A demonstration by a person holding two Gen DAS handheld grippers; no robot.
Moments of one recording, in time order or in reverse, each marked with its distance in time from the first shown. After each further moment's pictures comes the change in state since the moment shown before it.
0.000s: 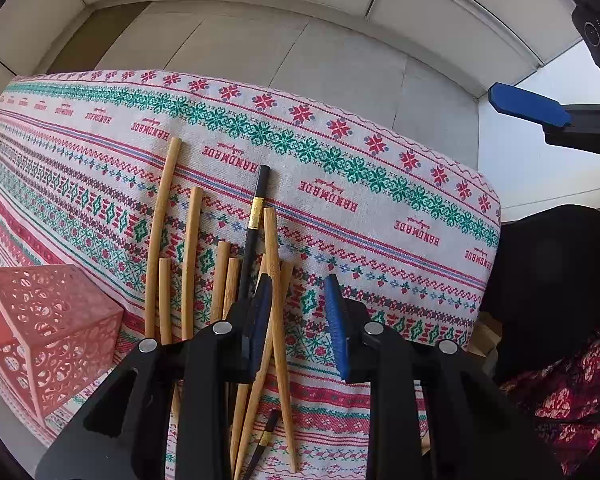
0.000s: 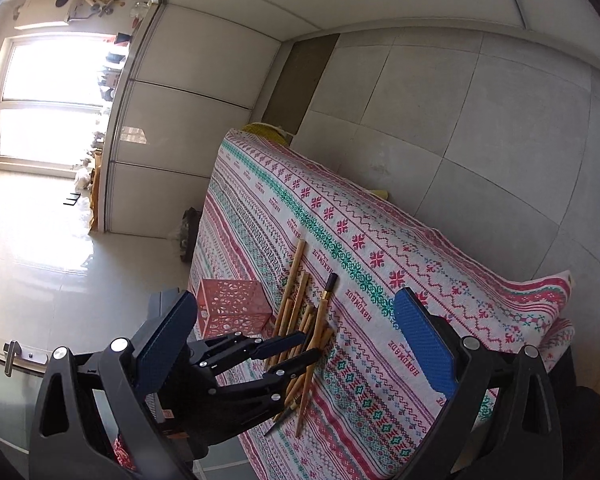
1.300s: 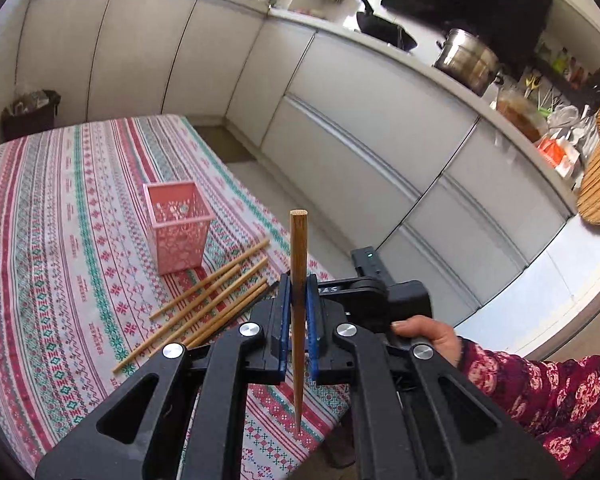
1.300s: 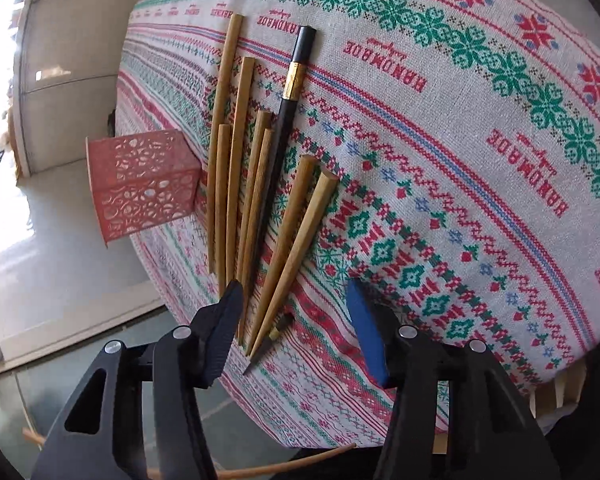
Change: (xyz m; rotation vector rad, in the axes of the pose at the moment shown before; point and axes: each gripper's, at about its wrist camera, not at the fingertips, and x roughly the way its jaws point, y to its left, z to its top) left arm -0.139 0.006 -0.216 -0.571 -0.921 -0.082; right arm 0.128 0.001 -0.089 0.137 0.415 -0.244
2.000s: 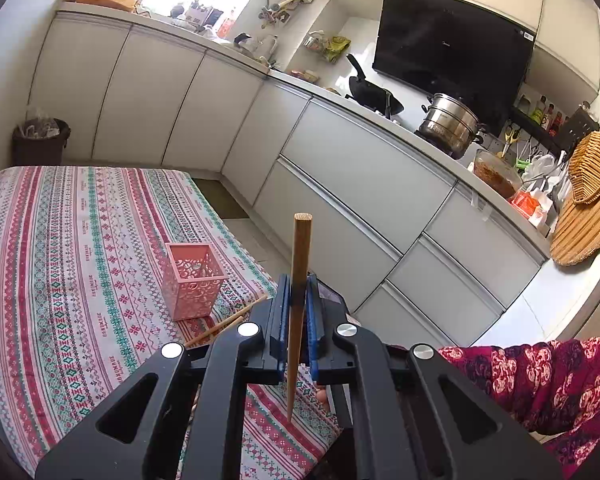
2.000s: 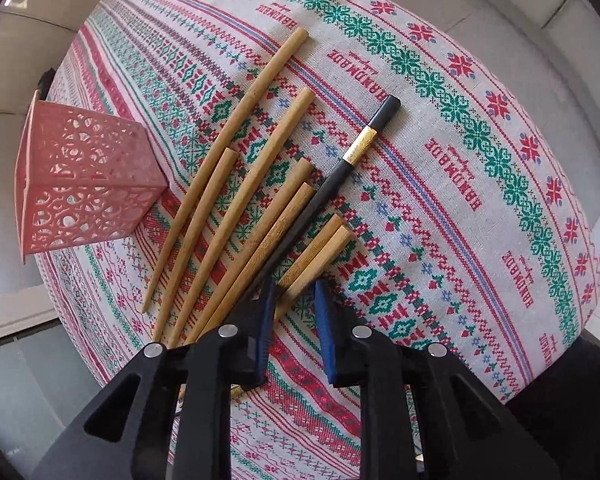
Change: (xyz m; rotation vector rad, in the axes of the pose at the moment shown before) left arm -0.074 0.006 0.009 -0.036 -0.193 -0.052; right arm 0.034 0.076 0.002 -0.217 -0.120 -0.422
